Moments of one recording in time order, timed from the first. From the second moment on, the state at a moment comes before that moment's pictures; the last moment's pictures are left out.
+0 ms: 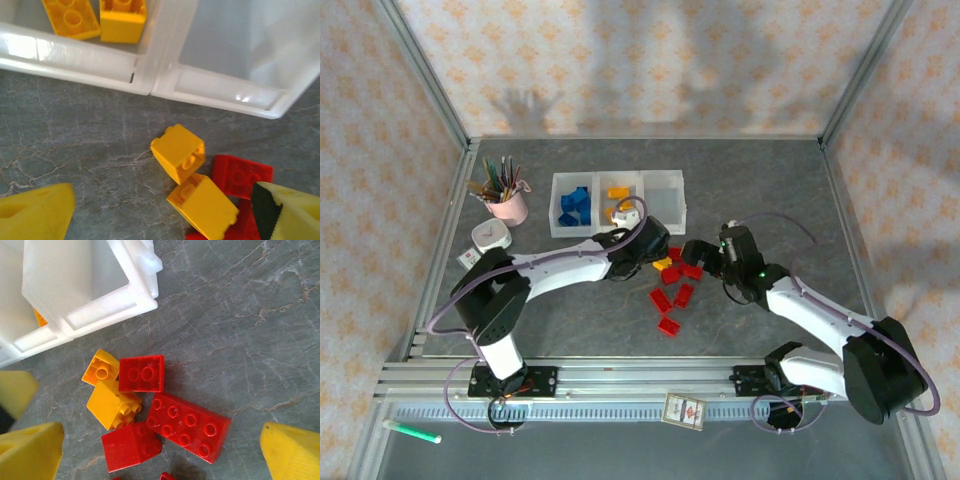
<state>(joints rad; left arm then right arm) -0.82 1.75 1.14 -0.40 -0.39 -1.03 0.49 1.14 0.55 -0.16 -0.06 0.76</state>
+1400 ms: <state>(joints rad) -0.82 2.05 1.34 -0.39 -0.44 -1.10 0.44 1.14 0.54 -0.14 -0.10 0.72</state>
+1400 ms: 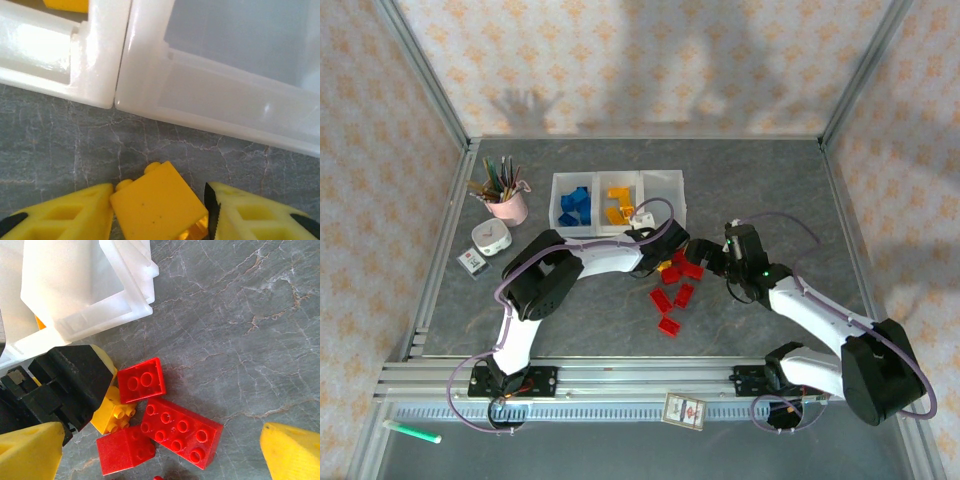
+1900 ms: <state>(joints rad) -0.82 1.95 1.23 -0.37 -0.44 -1.10 0.44 1.14 0.54 -0.17 -0.12 0.69</state>
